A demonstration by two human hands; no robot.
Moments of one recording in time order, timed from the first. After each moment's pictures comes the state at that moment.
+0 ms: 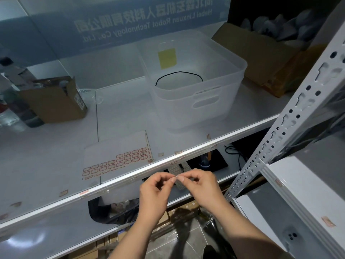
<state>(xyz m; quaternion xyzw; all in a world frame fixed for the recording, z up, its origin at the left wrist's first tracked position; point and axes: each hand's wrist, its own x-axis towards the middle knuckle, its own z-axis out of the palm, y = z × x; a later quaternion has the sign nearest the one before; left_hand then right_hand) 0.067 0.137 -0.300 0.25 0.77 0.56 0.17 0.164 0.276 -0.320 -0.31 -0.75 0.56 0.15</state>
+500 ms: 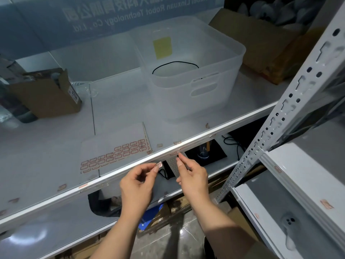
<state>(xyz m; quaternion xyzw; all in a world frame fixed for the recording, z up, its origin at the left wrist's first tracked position) 0.046 0.110 -0.299 0.19 0.77 0.60 0.11 0.138 0.234 -0.332 -0.42 -0.61 0.63 0.26</state>
